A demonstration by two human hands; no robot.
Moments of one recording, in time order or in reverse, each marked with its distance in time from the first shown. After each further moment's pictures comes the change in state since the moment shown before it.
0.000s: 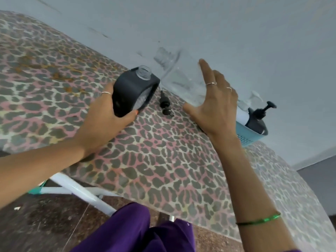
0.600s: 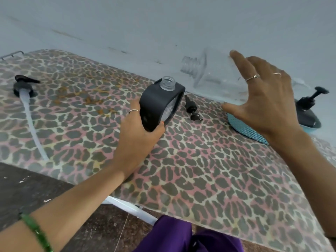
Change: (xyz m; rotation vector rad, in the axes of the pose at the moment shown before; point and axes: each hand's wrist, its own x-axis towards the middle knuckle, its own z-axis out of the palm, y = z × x) left_hand -0.002 0.015 -0.006 -0.049 0.011 -0.001; right_hand 0.013 0.015 -0.010 -0.111 0.008 -0.057
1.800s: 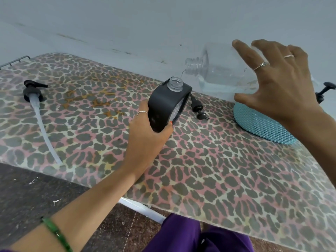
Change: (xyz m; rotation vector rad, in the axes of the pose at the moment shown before) left_hand 0.001 0.004 -0.001 -0.050 -0.005 -0.054; right_hand 0.017 0.005 -0.011 -0.075 0.043 -0.150
